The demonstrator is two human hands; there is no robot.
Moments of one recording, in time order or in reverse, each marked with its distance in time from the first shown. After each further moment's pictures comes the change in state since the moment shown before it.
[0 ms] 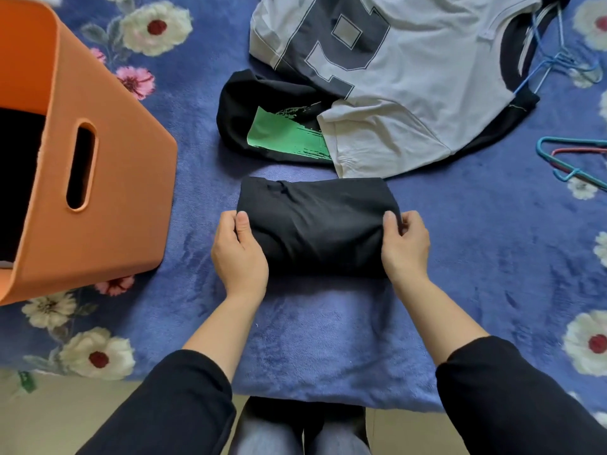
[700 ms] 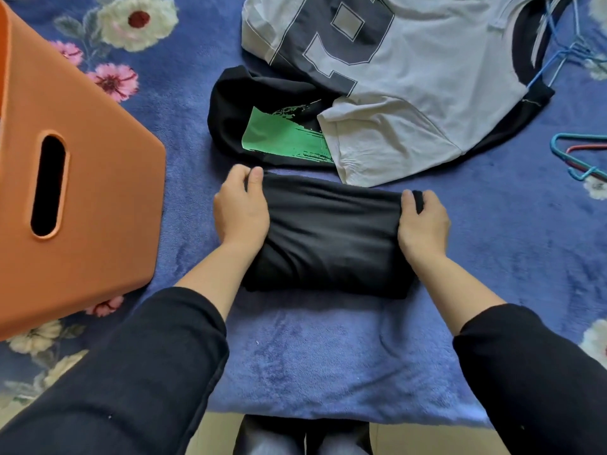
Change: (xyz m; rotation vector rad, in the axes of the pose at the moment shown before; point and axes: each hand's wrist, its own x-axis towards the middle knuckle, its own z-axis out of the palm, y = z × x) left_hand 0.075 0.024 0.036 0.137 -0.163 0.105; right_hand 0.050 -0.012 0.006 -0.202 0.023 -0.025
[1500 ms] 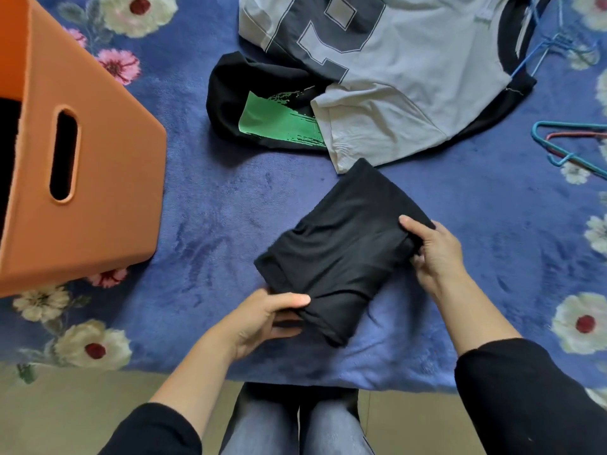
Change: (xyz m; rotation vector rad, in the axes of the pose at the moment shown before) left_hand -0.139 -0.049 -0.041 -0.625 -1.059 -0.764; right_hand -0.034 0.042 -0.045 0.842 -0.264 0.494
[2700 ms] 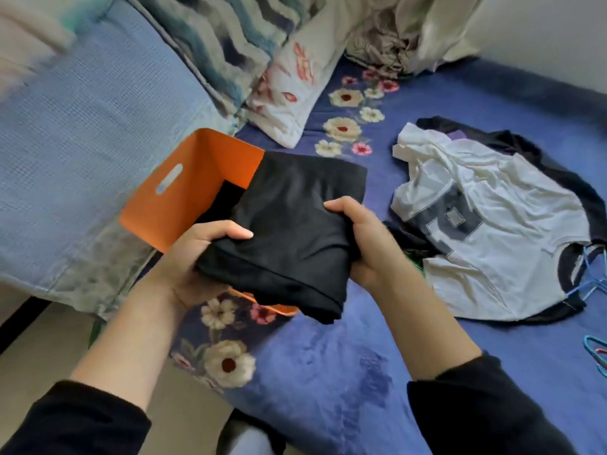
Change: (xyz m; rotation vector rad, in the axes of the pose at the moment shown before) left_hand -0.324 0.148 -0.125 -0.429 0.235 0.588; right_hand -0.296 -0.072 0.310 -0.299 -0.859 0.018
